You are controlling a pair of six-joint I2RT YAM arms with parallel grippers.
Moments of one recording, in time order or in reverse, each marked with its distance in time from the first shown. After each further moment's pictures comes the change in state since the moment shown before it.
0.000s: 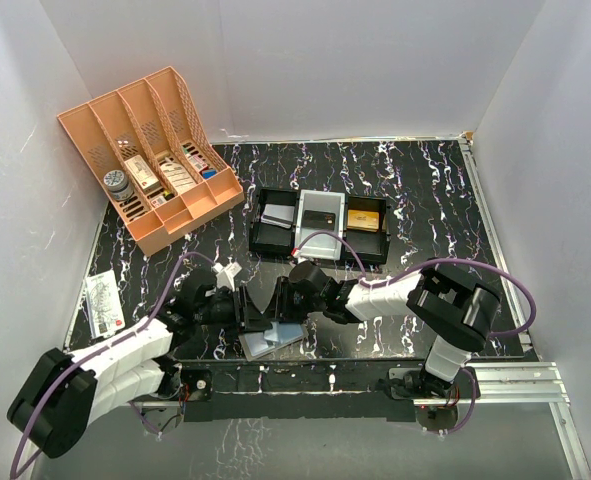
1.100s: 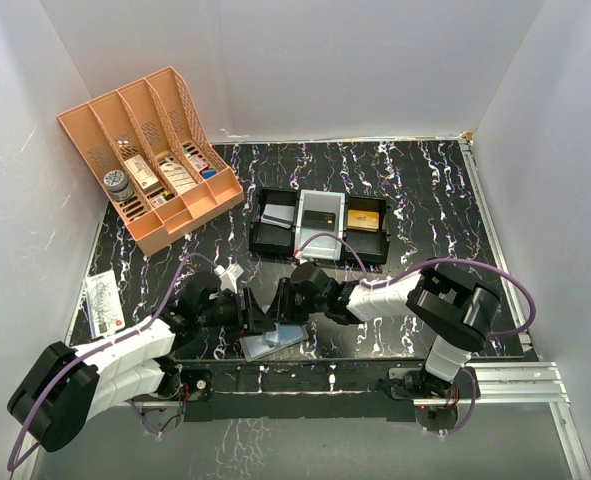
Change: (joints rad) left arm -0.046 0.048 -0.003 0.027 -0.066 -0.021; right arm -0.004 0.000 -0.018 0.017 -0.014 0.023
